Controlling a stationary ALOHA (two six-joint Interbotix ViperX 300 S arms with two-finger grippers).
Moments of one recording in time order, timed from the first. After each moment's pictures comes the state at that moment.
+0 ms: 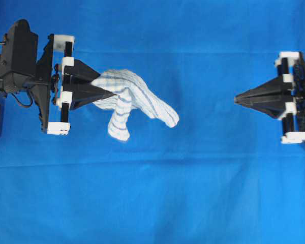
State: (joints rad) left arm 0.01 -0.49 0.81 -0.02 -0.20 0.02; right arm 0.00 -0.75 1.16 0.00 -0.38 0.08
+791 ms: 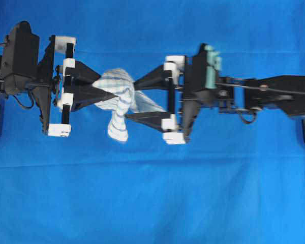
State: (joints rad) left arm 0.00 -0.48 0.81 -0.02 -0.21 0.02; right arm -0.02 -0.02 0.60 0.02 -0.47 0.08
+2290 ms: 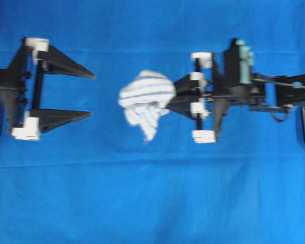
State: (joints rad) left arm -0.02 -0.69 0.93 -0.02 -0.20 0.02; right arm -0.01 -0.26 0.79 0.04 -0.44 0.08
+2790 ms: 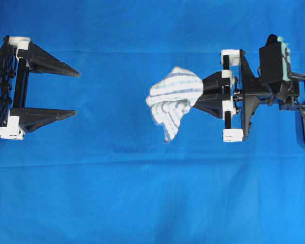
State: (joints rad) left arm -0.02 -0.76 0.97 -0.02 -0.20 0.02; right arm -0.01 -0.38 0.89 0.04 -0.40 0.08
